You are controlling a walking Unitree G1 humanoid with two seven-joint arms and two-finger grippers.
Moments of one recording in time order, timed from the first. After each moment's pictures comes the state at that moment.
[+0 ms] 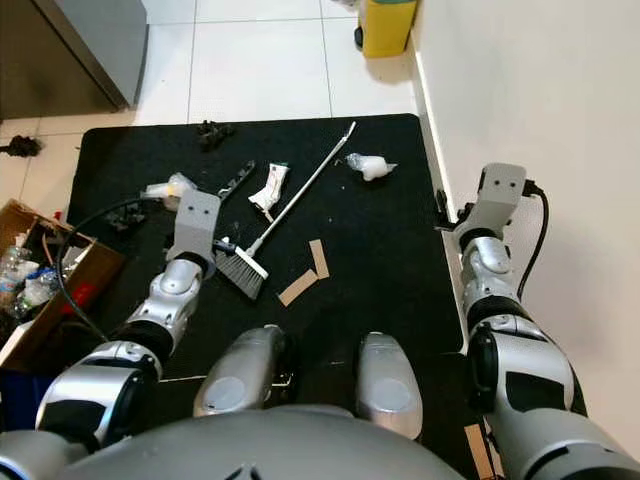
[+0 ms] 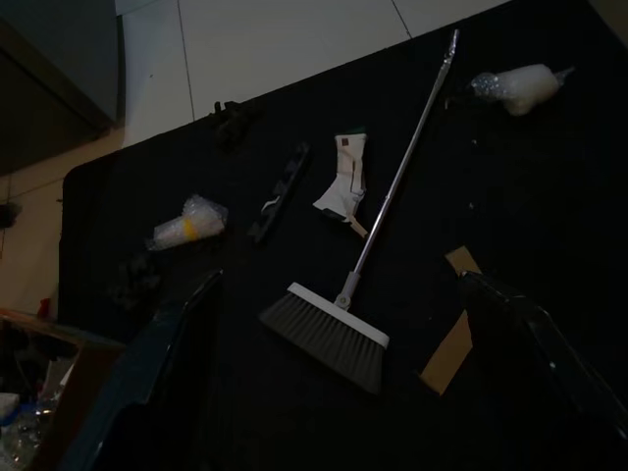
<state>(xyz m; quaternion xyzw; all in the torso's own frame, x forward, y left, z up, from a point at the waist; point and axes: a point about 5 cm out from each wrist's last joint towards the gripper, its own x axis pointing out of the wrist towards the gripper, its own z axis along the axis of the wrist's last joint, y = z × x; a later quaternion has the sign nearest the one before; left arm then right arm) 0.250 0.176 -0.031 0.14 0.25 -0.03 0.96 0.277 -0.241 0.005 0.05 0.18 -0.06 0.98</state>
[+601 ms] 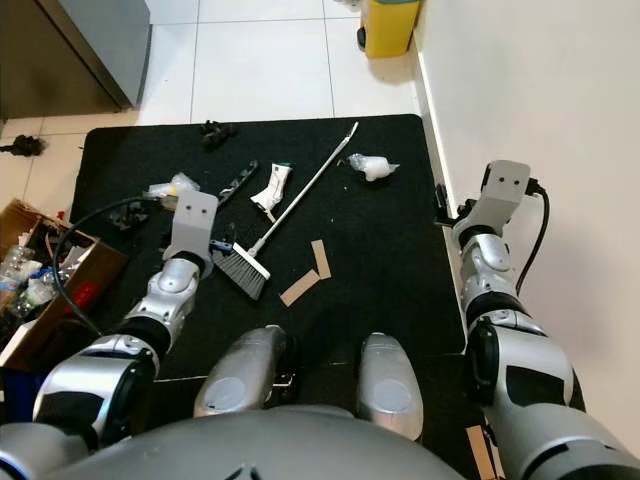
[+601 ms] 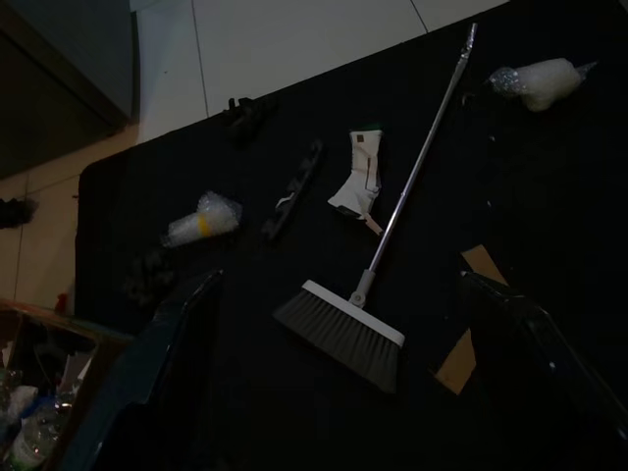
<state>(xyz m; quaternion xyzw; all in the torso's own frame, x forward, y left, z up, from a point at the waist) 0.255 0.183 -0.028 0.15 0.25 -0.03 0.96 0.281 -0.240 0.007 0.08 0.17 -0.06 0.98</state>
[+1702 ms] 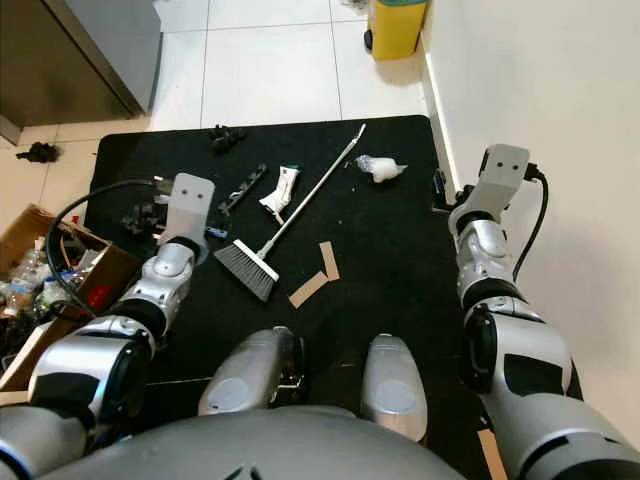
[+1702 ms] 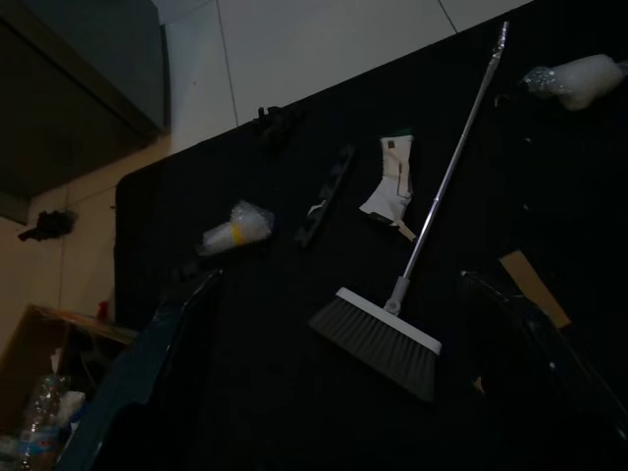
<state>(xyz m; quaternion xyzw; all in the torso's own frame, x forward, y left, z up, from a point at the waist) 0.270 0.188 -0.020 0.17 0.25 -0.02 0.95 0.295 -0.235 0.018 0.07 0.16 -0.07 0.98</state>
